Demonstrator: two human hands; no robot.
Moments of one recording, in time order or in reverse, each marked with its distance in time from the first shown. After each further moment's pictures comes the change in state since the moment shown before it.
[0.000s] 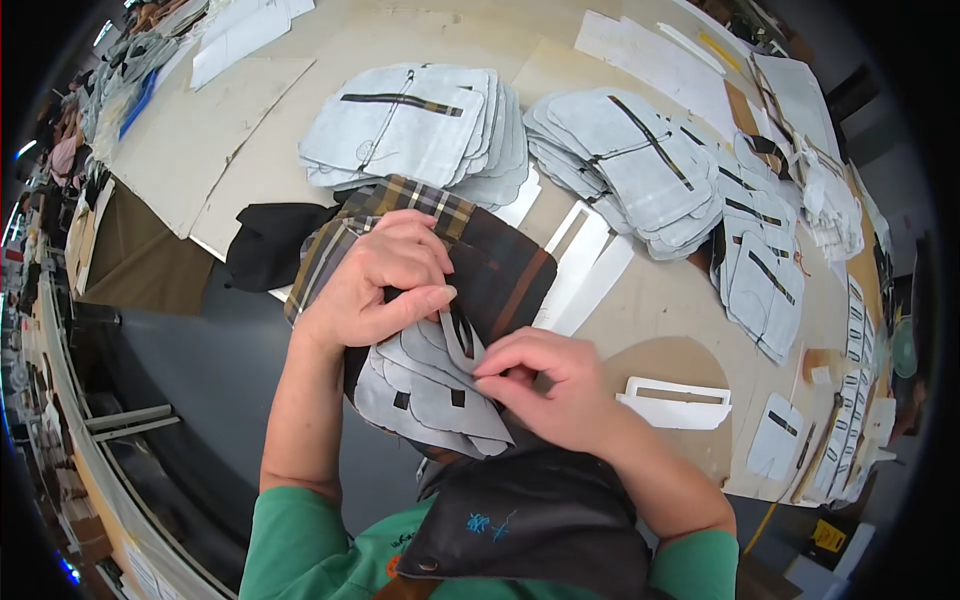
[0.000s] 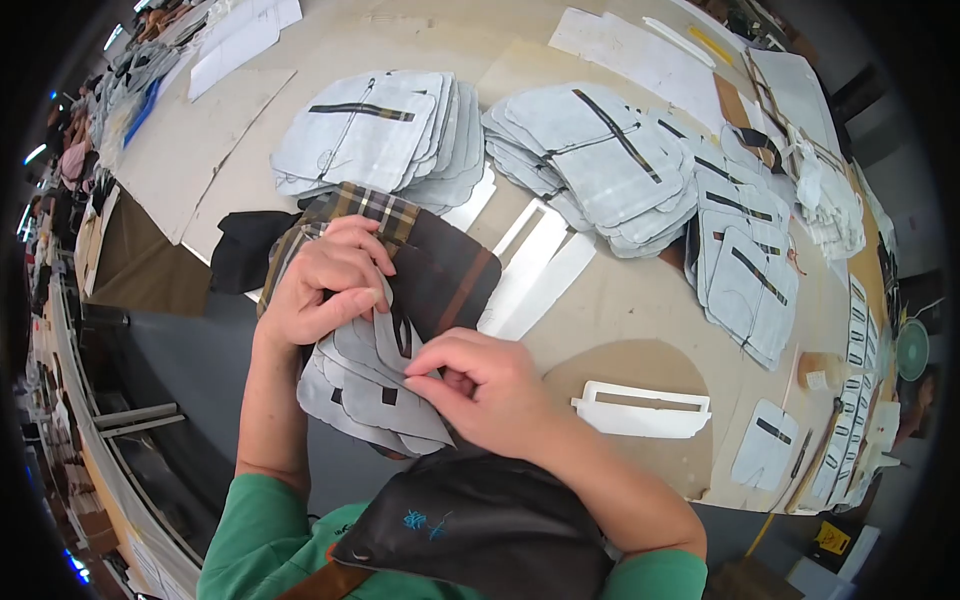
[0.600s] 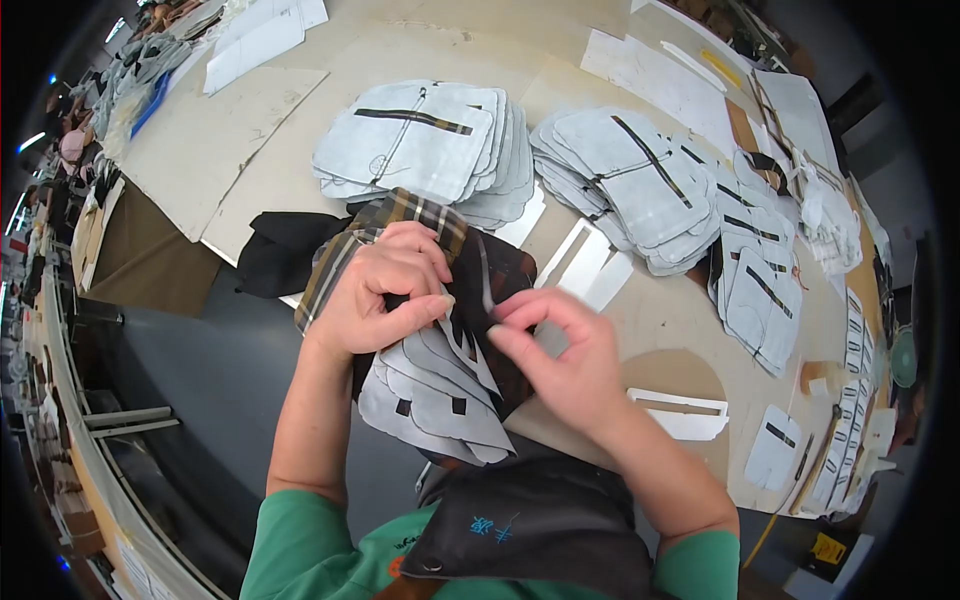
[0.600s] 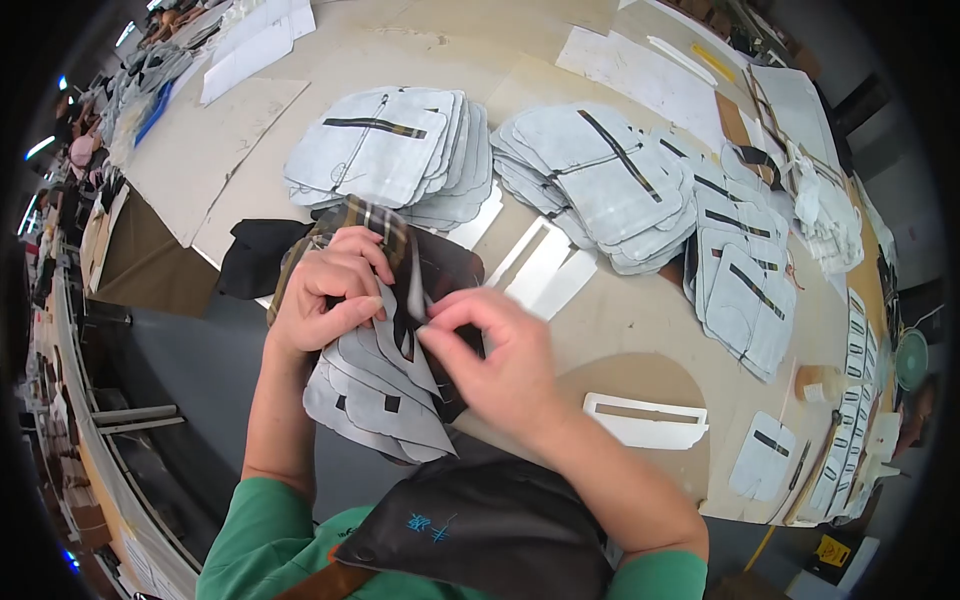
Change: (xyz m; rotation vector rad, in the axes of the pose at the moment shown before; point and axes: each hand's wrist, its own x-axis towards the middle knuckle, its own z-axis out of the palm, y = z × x) left_hand -0.003 -0.001 0.000 -0.044 0.142 0.108; right_hand 0.026 0.000 -0.003 -0.024 0.235 -0.006
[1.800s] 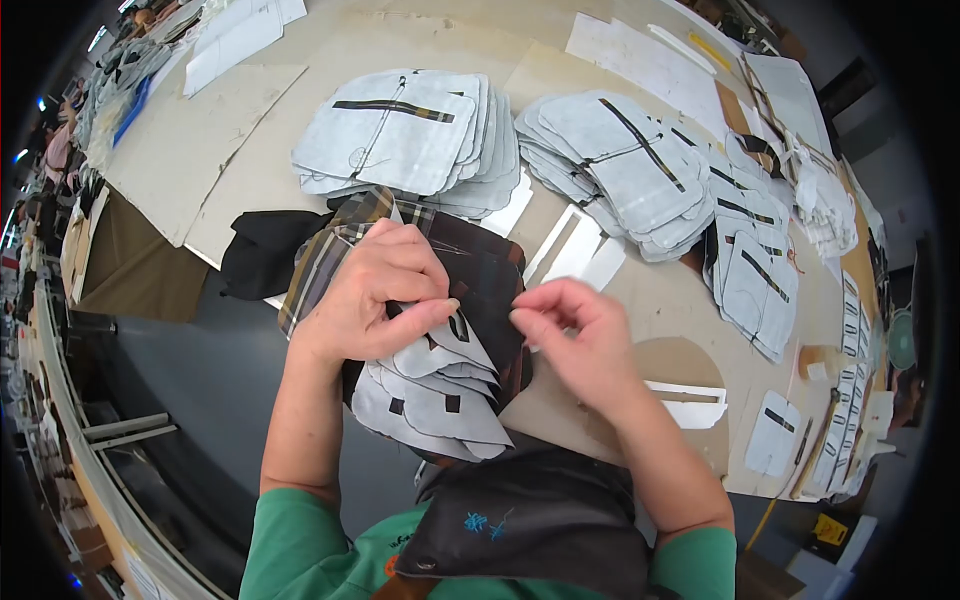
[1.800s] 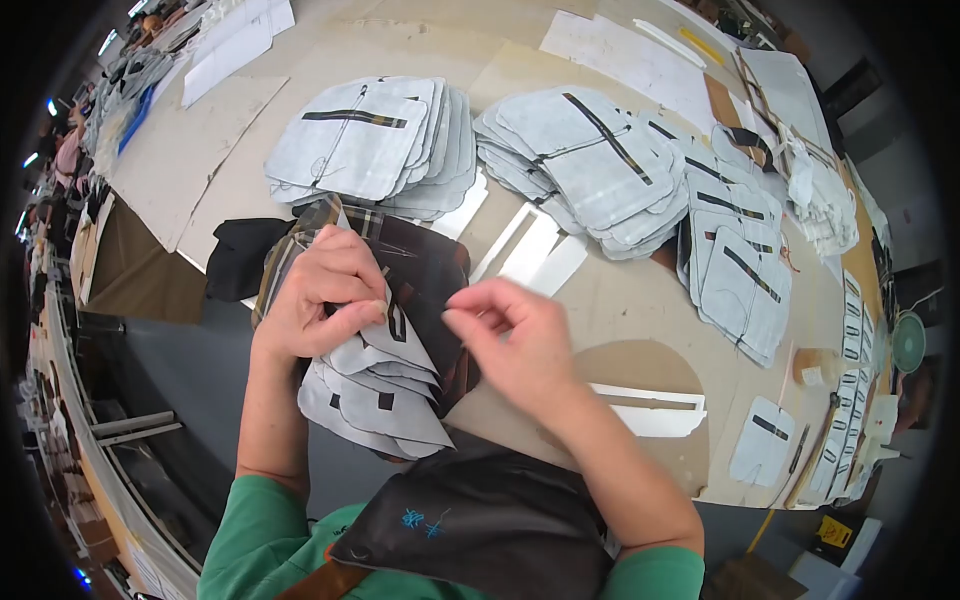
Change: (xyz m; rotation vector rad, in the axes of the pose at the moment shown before) left_hand 0.004 0.005 0.003 0.233 -0.124 -0.001; right_hand -0.003 0.012 -0.020 0.096 -0.094 0.201
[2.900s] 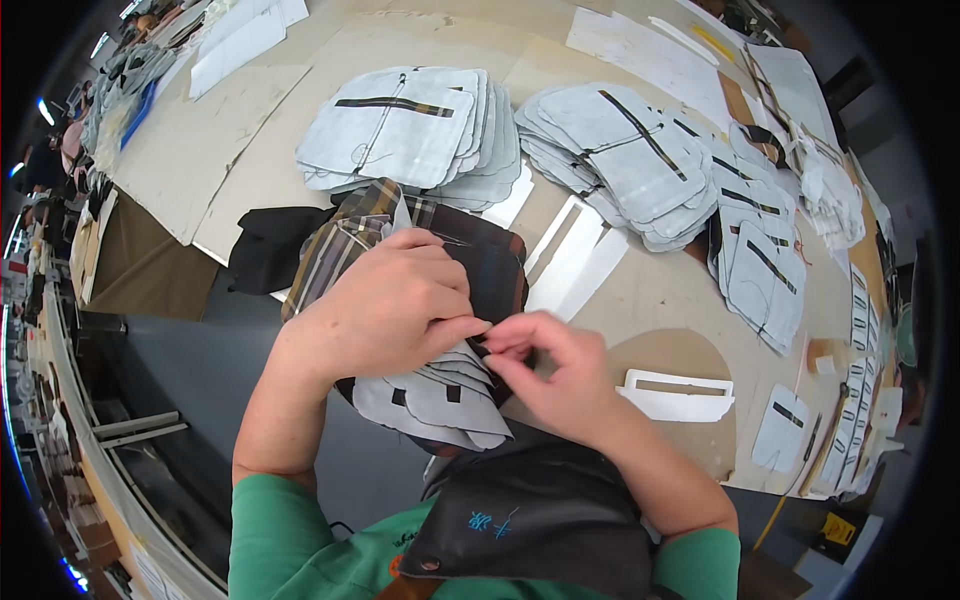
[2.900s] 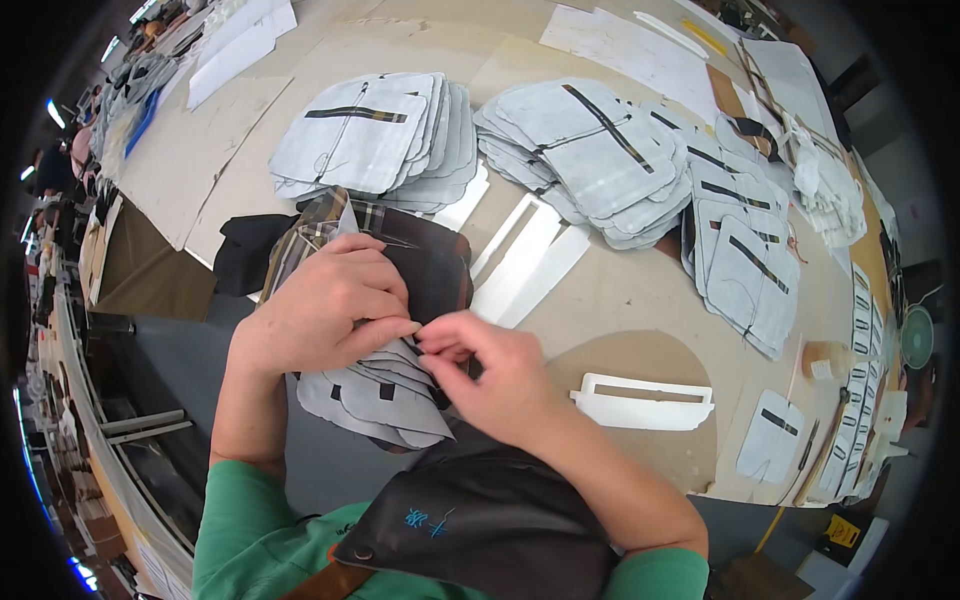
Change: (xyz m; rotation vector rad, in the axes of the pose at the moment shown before) left_hand 0.021 0.043 -0.005 0.264 -0.351 -0.023; right_hand -0.022 0.004 0.018 -0.188 0.038 -0.295
